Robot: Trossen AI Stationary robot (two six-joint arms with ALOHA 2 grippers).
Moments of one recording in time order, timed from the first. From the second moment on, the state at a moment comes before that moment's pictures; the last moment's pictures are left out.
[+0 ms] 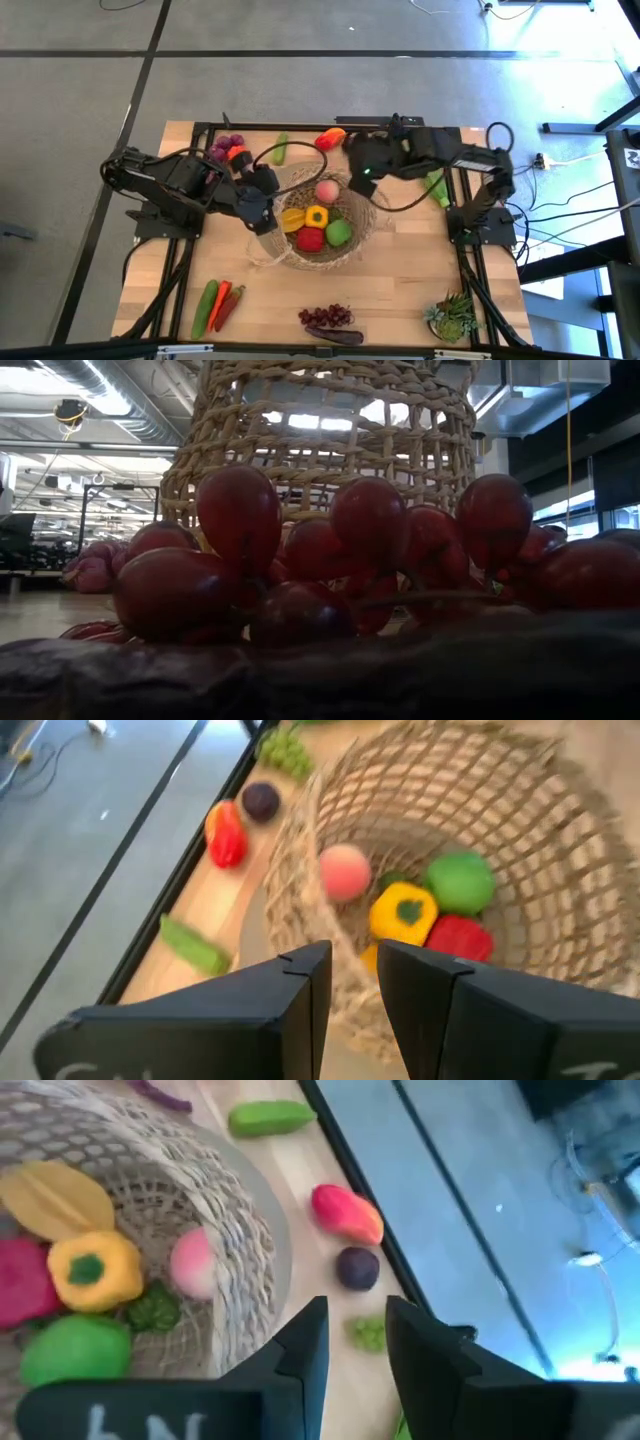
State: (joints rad) left arm -0.33 1.48 1.82 -1.33 -0.64 -0.53; right arm 0.03 1.78 2.17 -1.54 0.60 0.30
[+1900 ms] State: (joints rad) left arm -0.50 1.35 1.69 -1.57 -0.48 -1.36; right arm -0.16 1.29 1.57 -1.13 0.09 0.05
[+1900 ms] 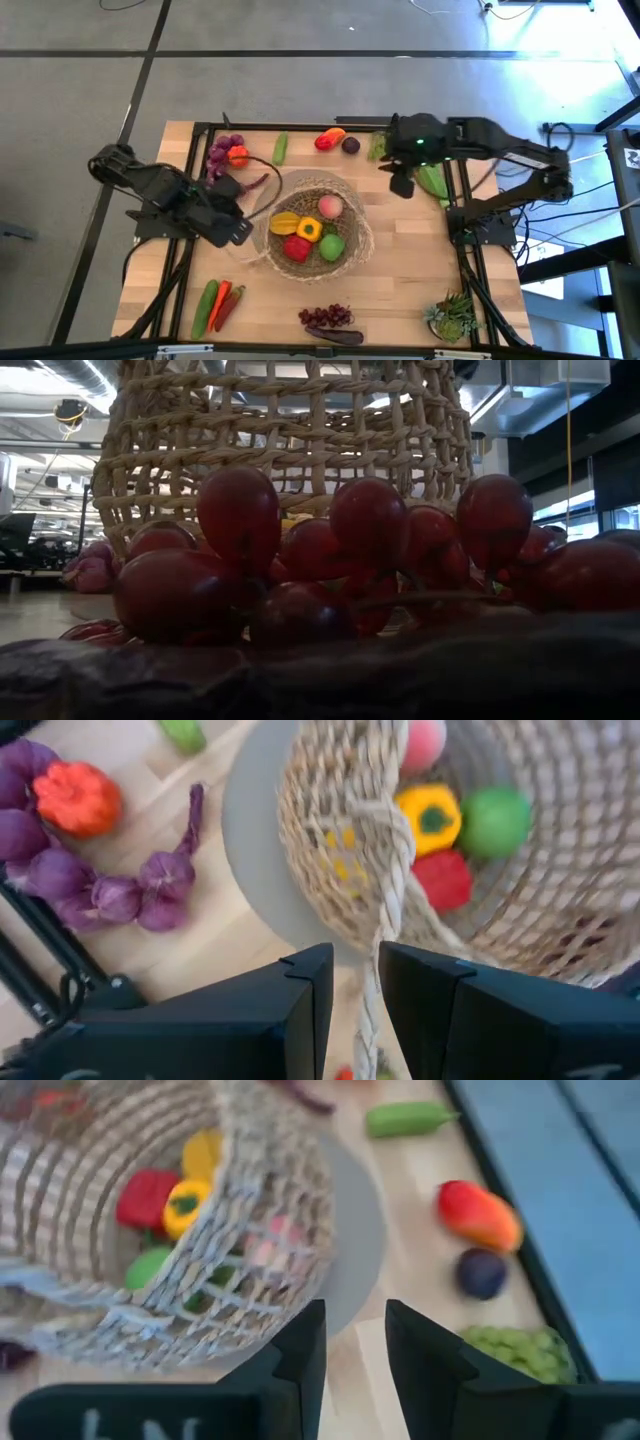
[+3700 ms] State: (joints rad) left arm 0.26 1.28 1.69 -1.46 -0.32 -0.70; right arm -0.83 1.69 1.40 -1.28 0.12 0.29
